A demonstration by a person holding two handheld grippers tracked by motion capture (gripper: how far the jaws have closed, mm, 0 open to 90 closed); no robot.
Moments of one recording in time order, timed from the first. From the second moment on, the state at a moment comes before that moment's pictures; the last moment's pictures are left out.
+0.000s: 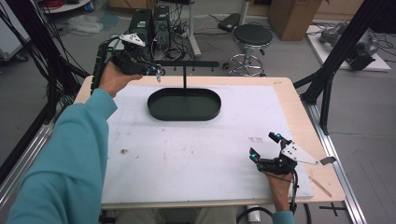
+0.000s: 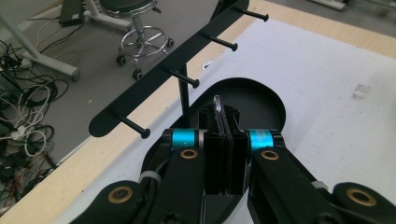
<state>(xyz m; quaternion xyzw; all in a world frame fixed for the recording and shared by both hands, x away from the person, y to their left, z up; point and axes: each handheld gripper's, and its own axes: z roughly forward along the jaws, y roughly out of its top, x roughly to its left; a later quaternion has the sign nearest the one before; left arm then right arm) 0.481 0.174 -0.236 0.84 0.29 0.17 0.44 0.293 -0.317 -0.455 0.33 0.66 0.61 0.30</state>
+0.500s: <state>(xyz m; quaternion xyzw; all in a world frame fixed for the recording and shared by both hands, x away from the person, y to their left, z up) 0.503 0.181 -0.253 0.83 0.31 0.17 0.43 0.294 -0.317 -0.455 0.33 0.66 0.61 0.30</state>
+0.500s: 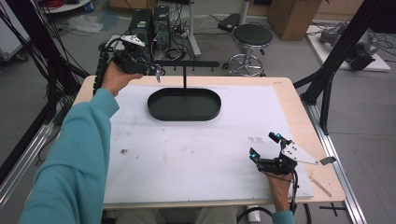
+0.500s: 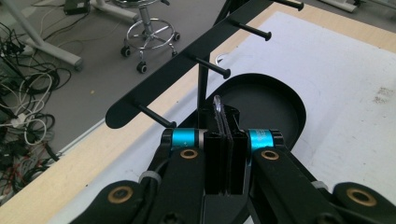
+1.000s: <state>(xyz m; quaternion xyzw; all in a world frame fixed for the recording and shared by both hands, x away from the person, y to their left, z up) 0.515 0.184 -0.266 0.83 0.32 0.17 0.42 0.294 -0.317 -0.455 0.33 0.66 0.61 0.30</state>
